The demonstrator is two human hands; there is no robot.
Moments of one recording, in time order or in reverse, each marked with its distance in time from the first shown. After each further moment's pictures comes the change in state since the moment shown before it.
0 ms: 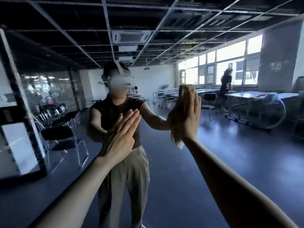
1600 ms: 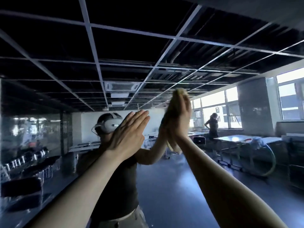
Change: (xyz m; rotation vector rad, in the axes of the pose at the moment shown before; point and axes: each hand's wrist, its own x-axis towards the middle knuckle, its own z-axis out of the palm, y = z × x) left_hand 0.259 0.108 -0.018 0.253 0.199 0.066; right_hand 0.227 0.054 -0.073 0.169 0.107 -0.127
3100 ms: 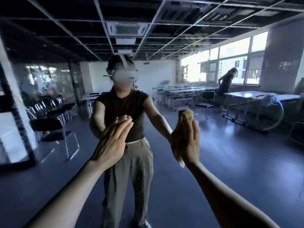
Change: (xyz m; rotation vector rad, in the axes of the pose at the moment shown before) left_hand -0.182 0.090 0.047 -0.276 -0.258 -0.129; right_hand -0.222 0.124 -0.102 -0.249 -0.282 0.103
